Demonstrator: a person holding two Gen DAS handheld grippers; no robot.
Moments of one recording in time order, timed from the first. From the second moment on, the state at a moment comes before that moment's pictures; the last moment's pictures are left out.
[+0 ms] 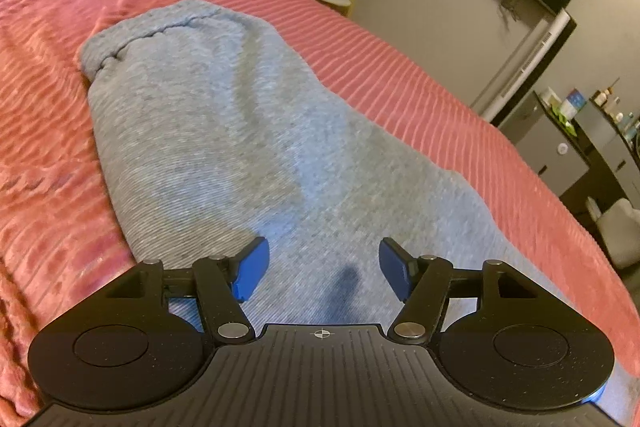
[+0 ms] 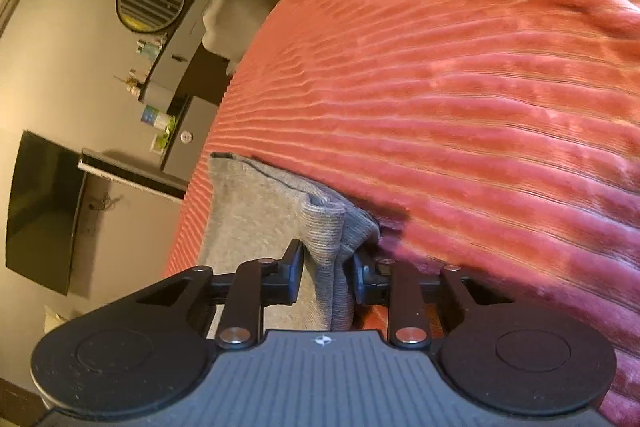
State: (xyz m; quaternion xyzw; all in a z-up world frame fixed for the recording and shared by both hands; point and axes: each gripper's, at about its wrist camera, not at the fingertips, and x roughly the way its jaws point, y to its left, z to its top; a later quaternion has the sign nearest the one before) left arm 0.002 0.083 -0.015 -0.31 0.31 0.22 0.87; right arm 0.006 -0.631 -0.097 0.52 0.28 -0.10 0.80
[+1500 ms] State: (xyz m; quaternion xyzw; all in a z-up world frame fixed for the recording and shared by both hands) left arm 0.066 -0.014 -0.012 -0.32 0.41 -0.13 0.85; right arm 0.059 -0.367 -0.040 0.35 0.43 0.09 0.83
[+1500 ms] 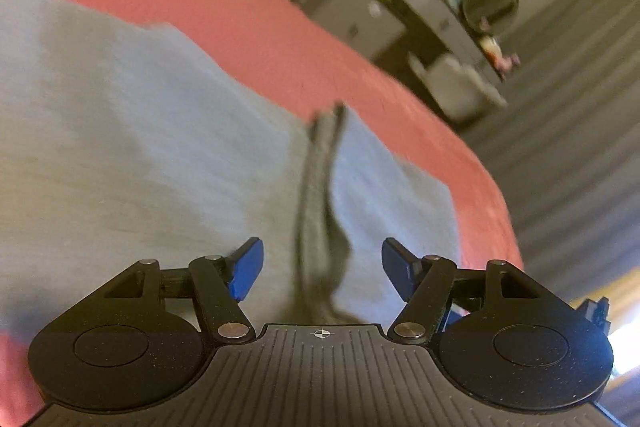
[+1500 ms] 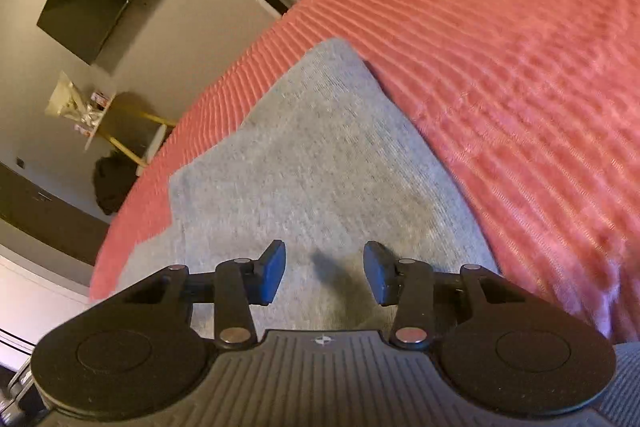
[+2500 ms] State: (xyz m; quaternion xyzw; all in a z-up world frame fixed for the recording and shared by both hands) left arm 0.068 -0.001 -0.045 -0.32 0.41 -0.09 0.85; right arm 0.063 -0.338 -0.028 0.25 0.44 0.11 0.86
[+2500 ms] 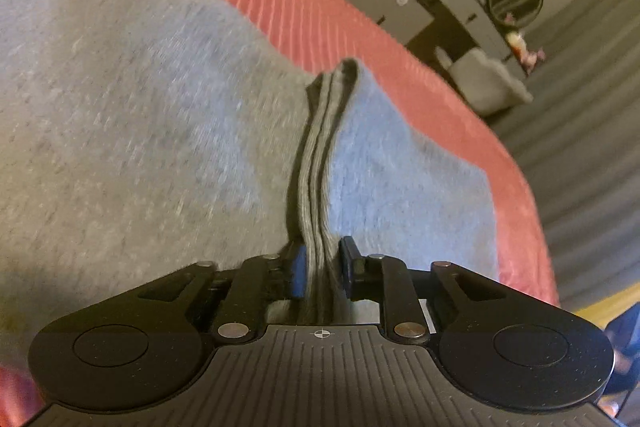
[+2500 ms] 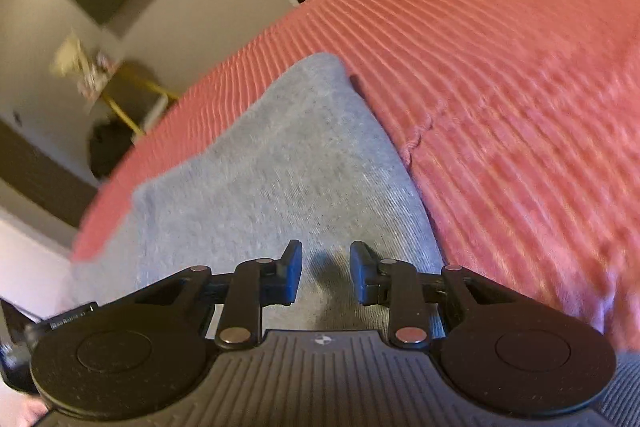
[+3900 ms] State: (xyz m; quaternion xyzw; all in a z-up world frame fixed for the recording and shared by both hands) left arm 0.106 0.007 -0.029 -0.27 0.36 -0.12 0.88; right arm 0.057 -0.300 -0.021 0.10 0.44 0.10 0.89
